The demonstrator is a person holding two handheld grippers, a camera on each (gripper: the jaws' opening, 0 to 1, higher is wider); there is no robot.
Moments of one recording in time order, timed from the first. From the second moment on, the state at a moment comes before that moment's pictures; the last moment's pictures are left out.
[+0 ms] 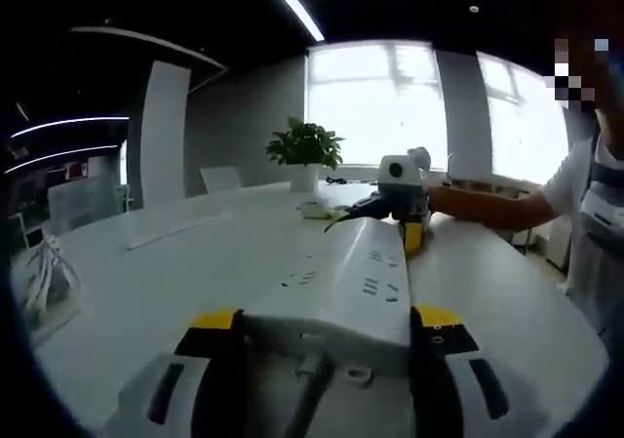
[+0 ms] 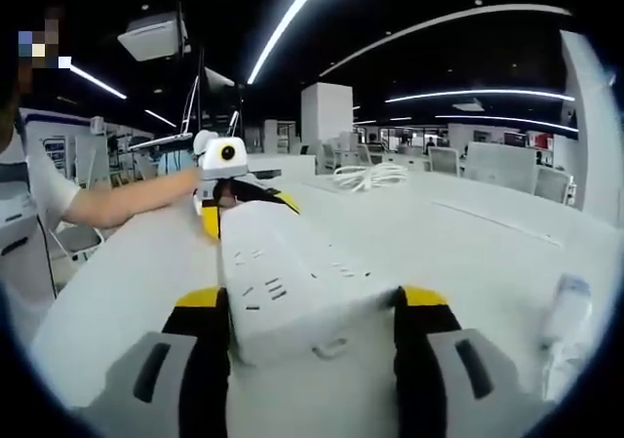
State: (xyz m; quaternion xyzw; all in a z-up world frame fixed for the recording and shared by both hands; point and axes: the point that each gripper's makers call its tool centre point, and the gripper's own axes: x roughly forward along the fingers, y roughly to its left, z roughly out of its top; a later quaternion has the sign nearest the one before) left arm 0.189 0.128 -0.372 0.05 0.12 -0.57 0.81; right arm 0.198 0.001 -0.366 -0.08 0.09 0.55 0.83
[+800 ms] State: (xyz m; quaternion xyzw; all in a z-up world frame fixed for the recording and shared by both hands) left arm 0.190 0.133 -0.372 0.05 0.12 -0.57 0.81; right arm 0.195 0.011 -0.367 -0.08 0.09 0.55 0.83
